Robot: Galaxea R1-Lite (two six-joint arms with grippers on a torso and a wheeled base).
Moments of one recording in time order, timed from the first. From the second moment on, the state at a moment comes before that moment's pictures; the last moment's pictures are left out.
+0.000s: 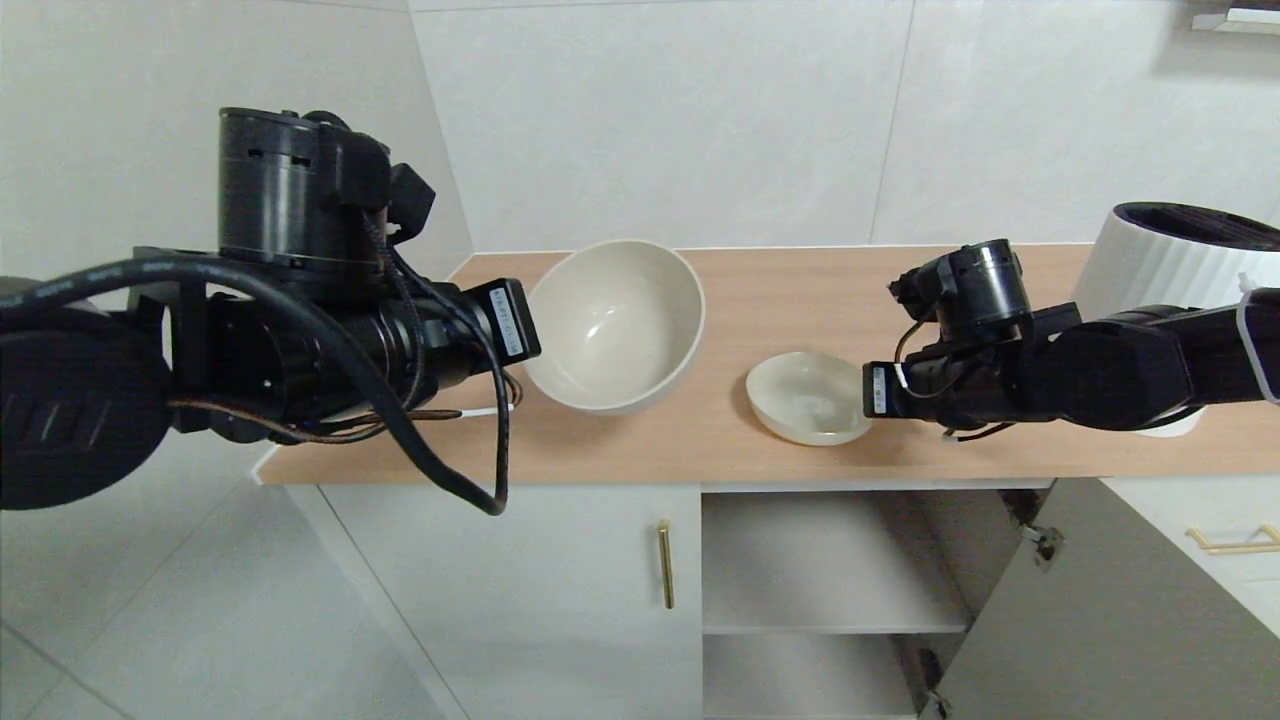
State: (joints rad) left arm -0.53 1.63 -1.19 -0.07 0.24 -0.48; right arm 0.41 1.95 -1.35 -0.01 -0.21 0.26
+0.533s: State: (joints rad) left arm -0.53 1.58 -1.13 -0.07 0.18 -0.48; right arm 0.41 1.87 -1.35 0.07 -0.13 0.33
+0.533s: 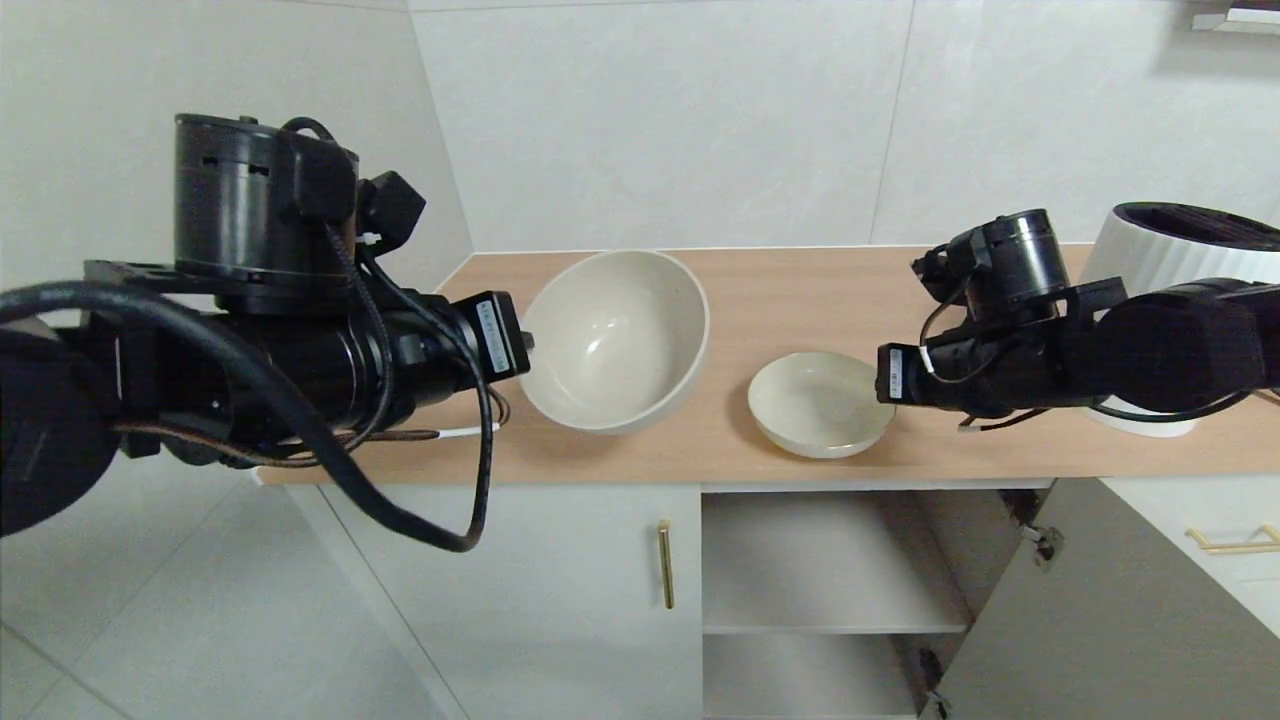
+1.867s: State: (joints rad) left arm -0.56 1.32 -0.79 -0.06 0.17 -0.48; right arm 0.46 1.47 -0.89 0.07 0.02 0.38
